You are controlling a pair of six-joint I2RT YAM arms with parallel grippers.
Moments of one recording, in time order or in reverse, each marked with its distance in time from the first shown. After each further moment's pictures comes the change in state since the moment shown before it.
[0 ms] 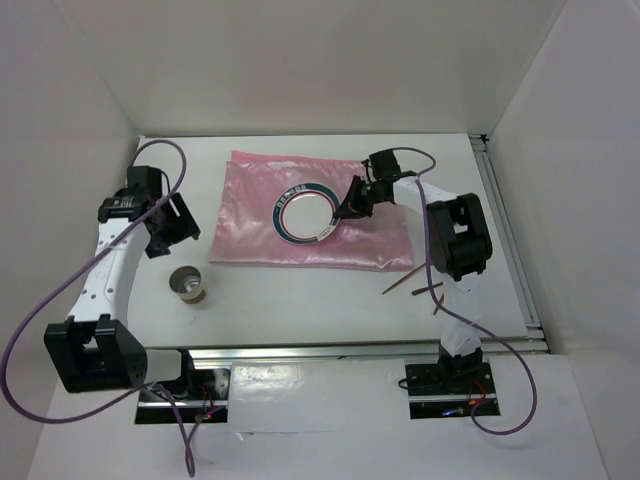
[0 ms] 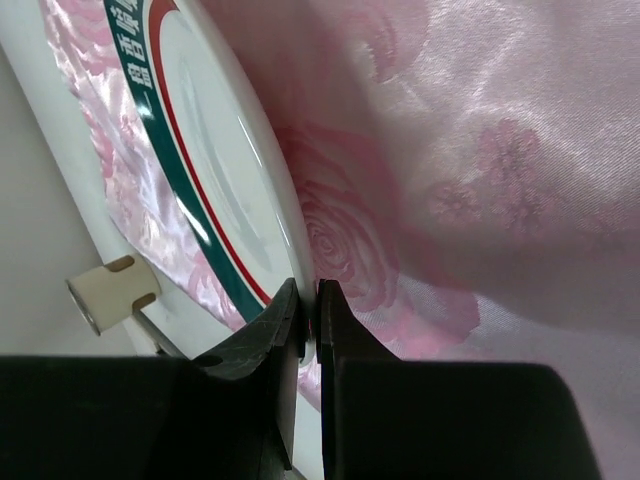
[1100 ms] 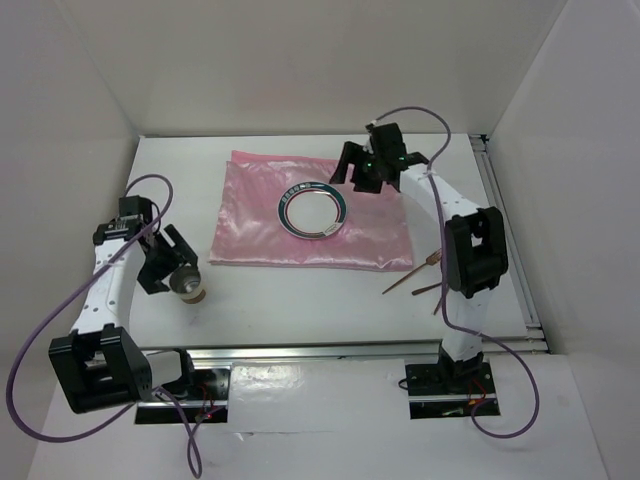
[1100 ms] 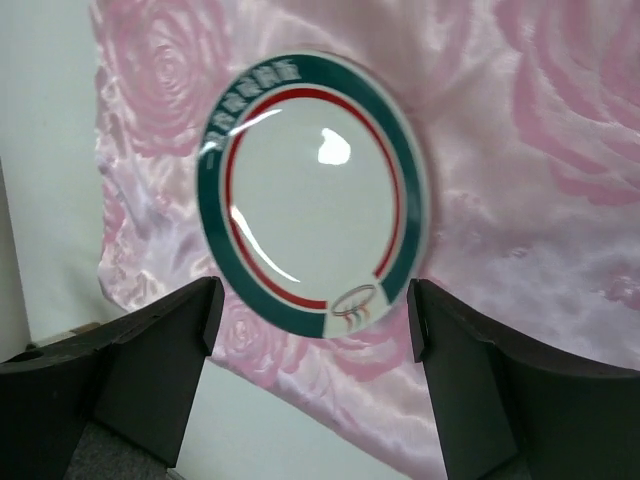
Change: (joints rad) left arm 0.124 -0.116 -0.259 -0.052 0.089 -0.073; right arm 0.006 -0.156 0.076 -0.062 0.257 -0.098
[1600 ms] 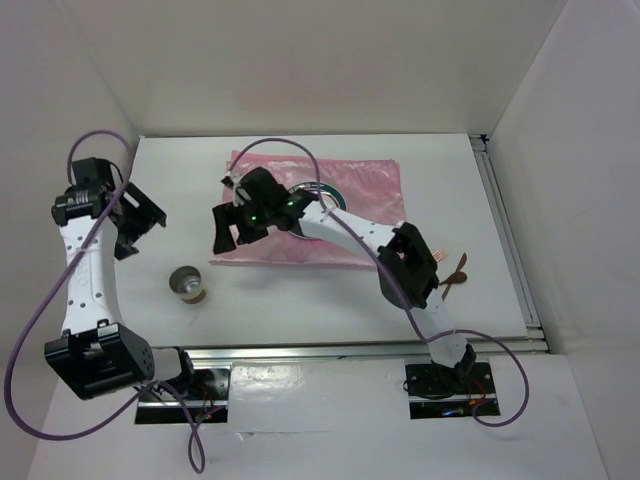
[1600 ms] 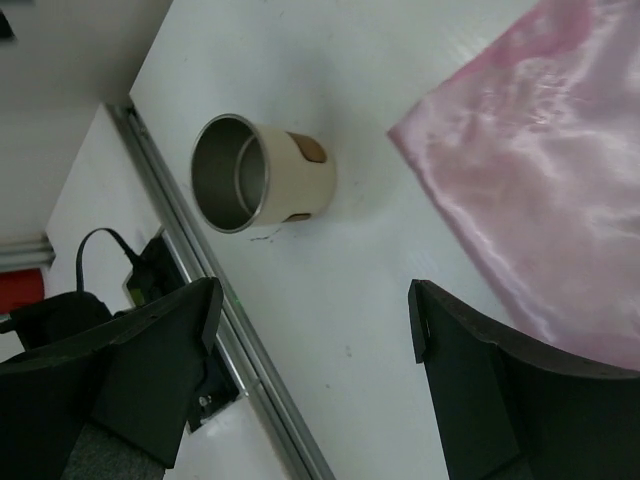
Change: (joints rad) left arm 0.119 0.058 0.338 -0.088 -0.034 -0.022; right arm 0.600 0.198 0.325 -0.007 -0.105 -0.077
